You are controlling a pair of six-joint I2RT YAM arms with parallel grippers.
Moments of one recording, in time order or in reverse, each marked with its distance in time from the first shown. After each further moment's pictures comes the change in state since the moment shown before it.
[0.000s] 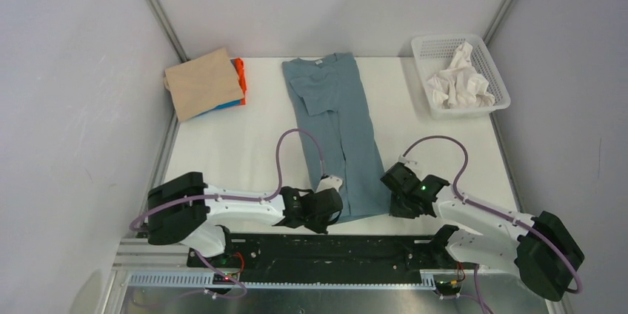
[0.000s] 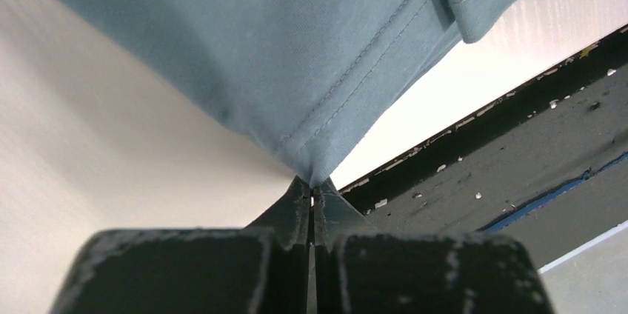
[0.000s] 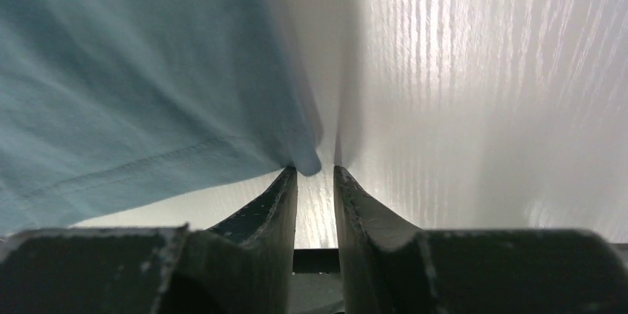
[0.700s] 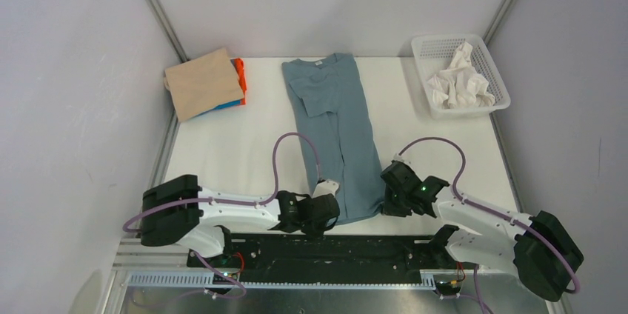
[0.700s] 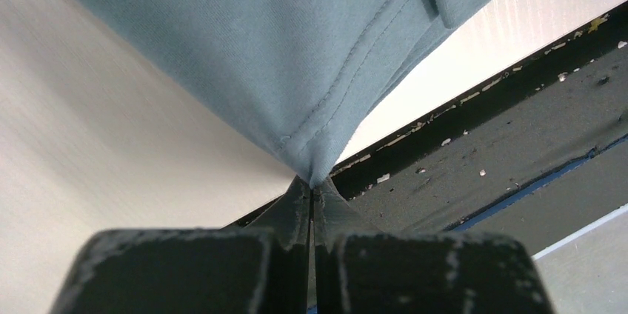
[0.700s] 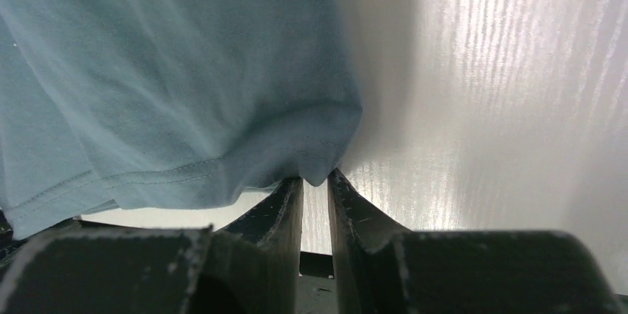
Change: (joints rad) left arm -0.038 -0.049 -0.043 -0.018 -0.003 -0.068; right arm -0.022 -0.006 -0.042 0.140 -0.132 -0.012
